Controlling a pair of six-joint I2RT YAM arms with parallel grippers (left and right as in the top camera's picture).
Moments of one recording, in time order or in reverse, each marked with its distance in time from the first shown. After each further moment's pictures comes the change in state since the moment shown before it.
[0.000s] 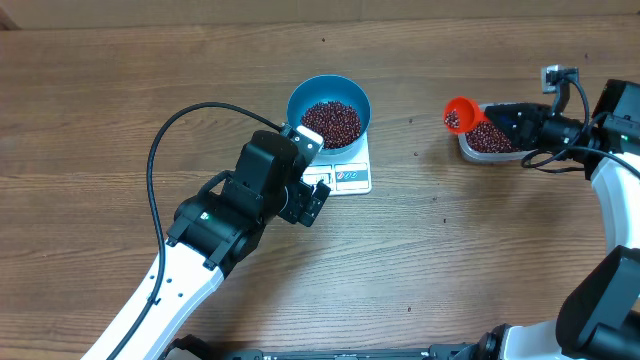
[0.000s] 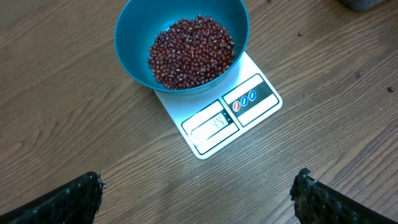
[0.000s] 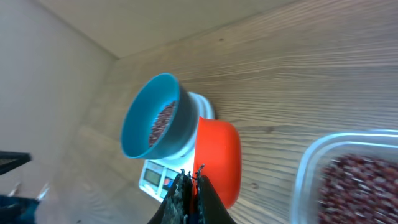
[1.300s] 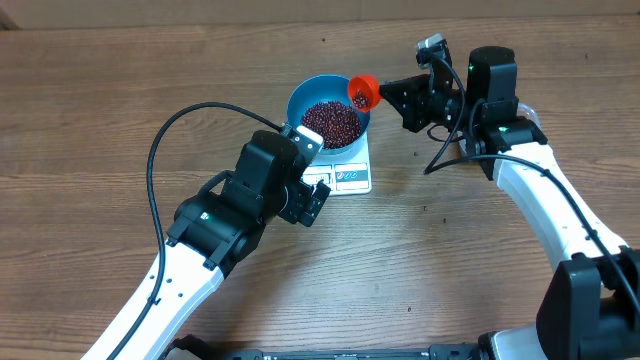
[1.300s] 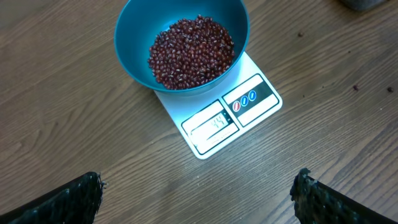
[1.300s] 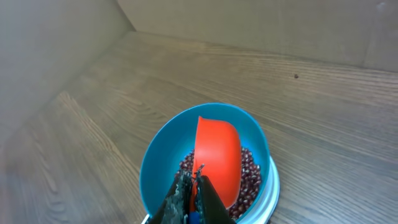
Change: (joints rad) left arm 0.000 0.000 0.000 0.000 0.000 0.000; right arm 0.520 0.006 0.002 0.417 0.371 0.176
